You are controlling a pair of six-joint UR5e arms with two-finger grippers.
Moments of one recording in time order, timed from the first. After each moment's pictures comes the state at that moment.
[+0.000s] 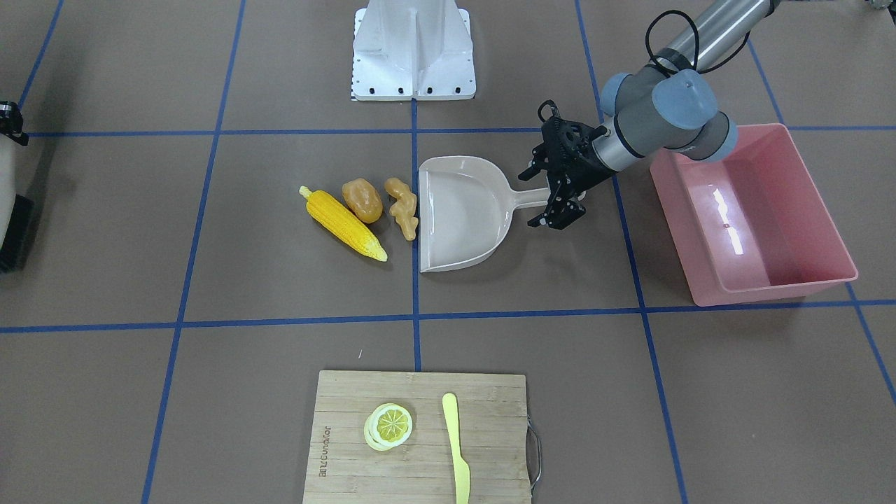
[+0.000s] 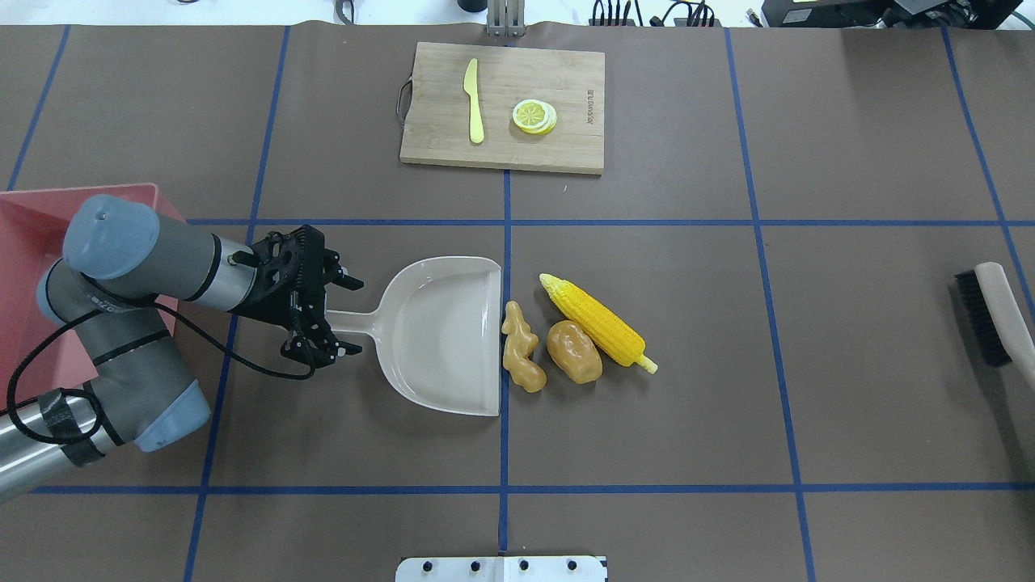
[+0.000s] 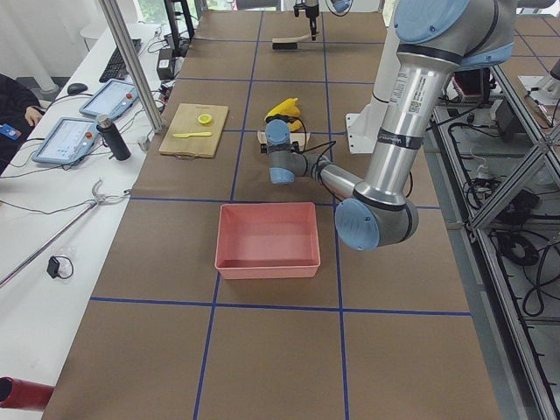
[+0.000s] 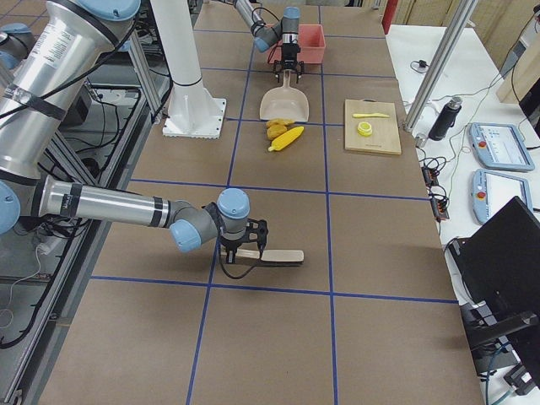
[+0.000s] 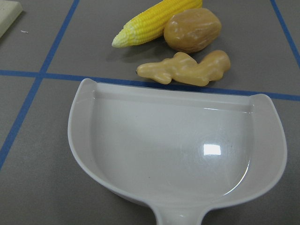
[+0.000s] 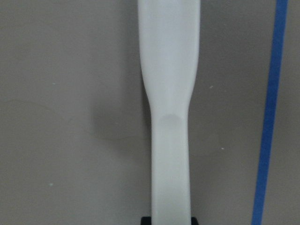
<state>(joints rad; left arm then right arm) -0.64 -1.89 -1.55 -2.61 -2.17 0.06 1.01 -2.07 1.87 -0.97 2.31 0.61</state>
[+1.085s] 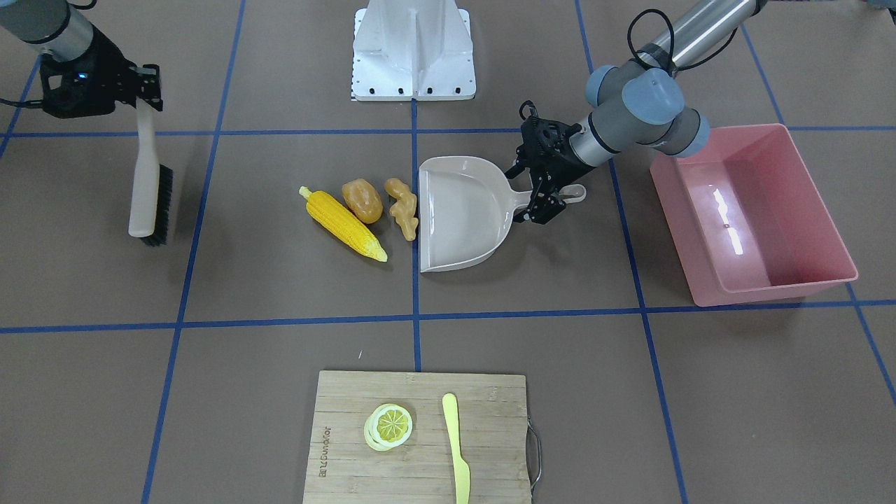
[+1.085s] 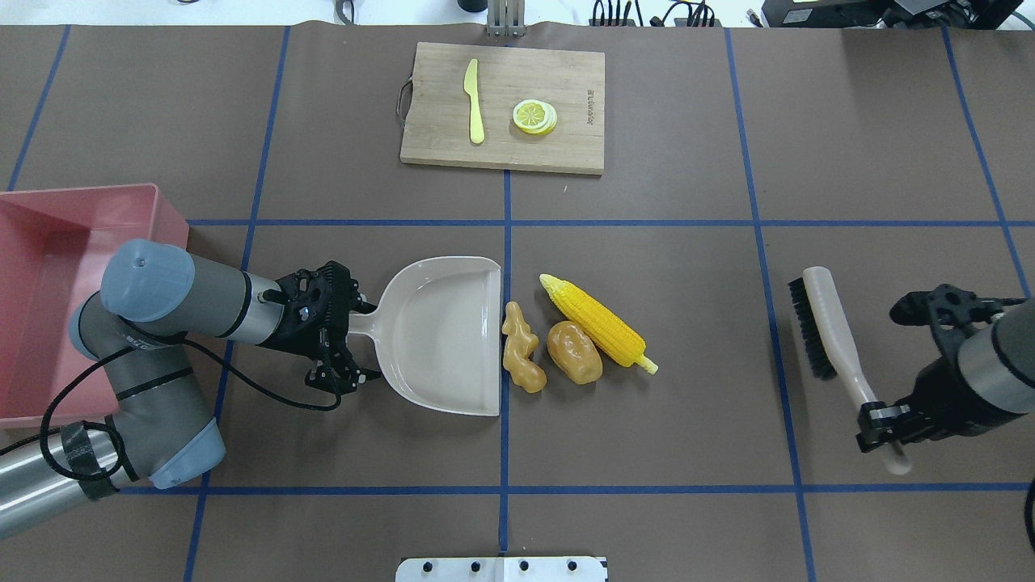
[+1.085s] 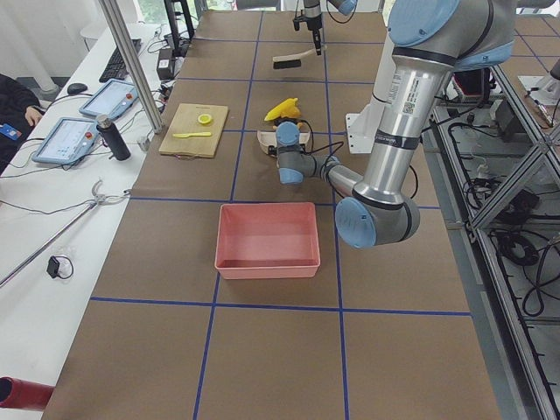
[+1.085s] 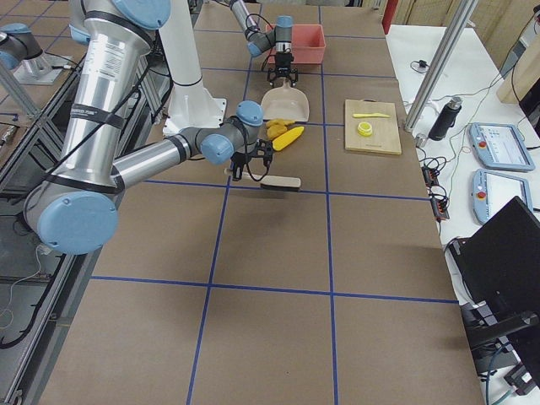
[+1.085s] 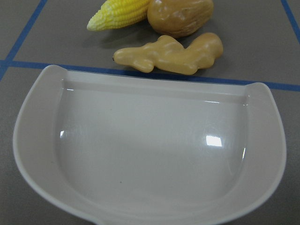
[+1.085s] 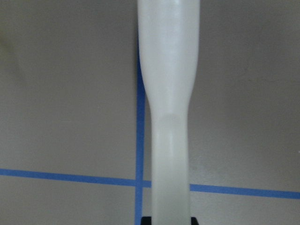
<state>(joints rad) -0.56 -1.90 -1.55 -2.61 -2.08 0.05 0.64 -1.79 2.23 -1.39 2.24 1.01</state>
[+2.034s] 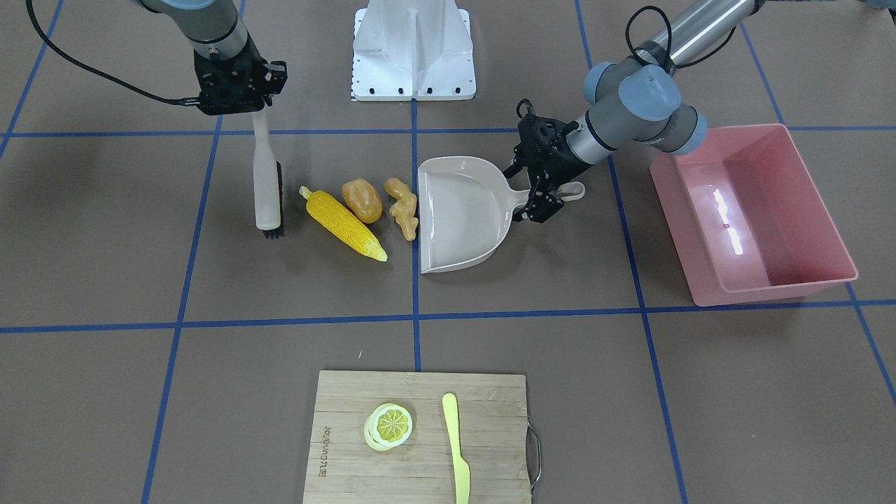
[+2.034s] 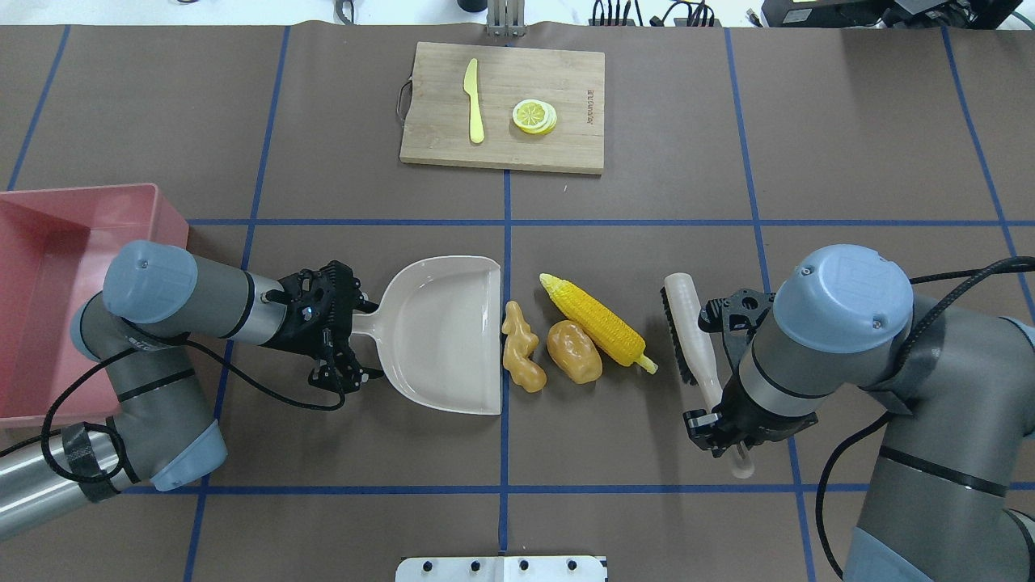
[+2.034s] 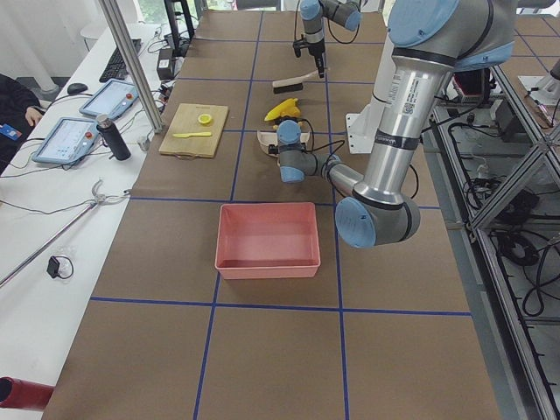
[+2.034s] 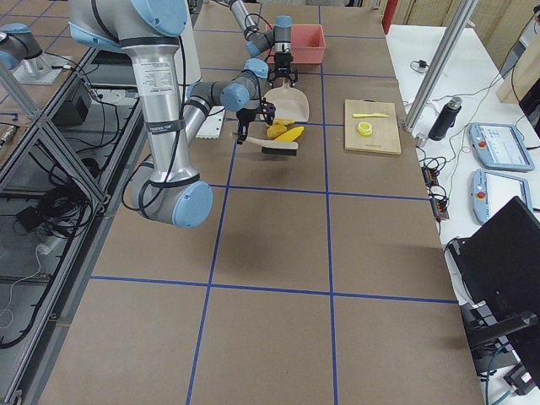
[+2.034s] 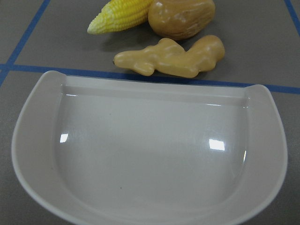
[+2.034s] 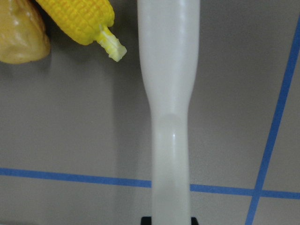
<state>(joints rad) -0.56 -1.90 -1.56 -2.60 -2.06 0.05 0.46 -1.33 2.19 -1.85 2.08 1.07</state>
